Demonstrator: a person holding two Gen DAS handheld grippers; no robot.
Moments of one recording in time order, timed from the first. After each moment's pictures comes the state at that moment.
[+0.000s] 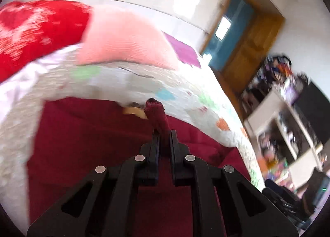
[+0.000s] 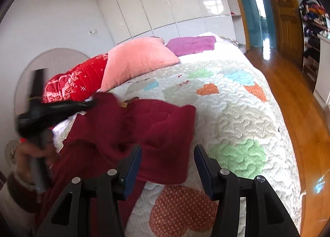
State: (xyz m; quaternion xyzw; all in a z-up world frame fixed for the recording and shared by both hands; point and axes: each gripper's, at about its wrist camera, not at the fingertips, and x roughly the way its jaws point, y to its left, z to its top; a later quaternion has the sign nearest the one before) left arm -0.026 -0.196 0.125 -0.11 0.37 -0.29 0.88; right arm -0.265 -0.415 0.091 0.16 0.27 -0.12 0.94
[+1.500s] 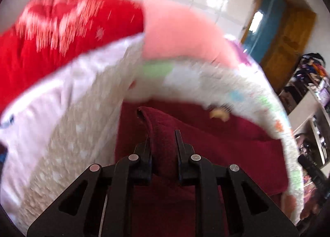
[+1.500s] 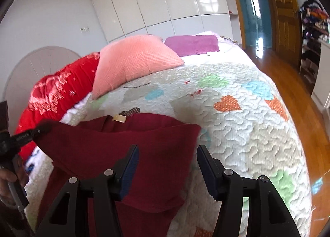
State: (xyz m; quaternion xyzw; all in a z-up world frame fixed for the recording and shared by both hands) left arm 0.039 -0.114 0.077 -0.05 0.43 -0.16 0.89; right arm -0.170 -0.408 0.099 0.16 0.29 -0.16 0.93
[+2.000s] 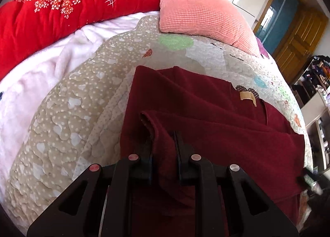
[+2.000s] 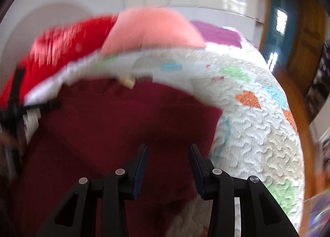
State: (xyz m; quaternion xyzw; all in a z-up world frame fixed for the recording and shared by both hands) left arm 0.053 -0.104 0.034 -0.06 0.45 -0.15 0.88; right arm -0.141 -0.366 0.060 0.02 0.39 -0.13 0.91
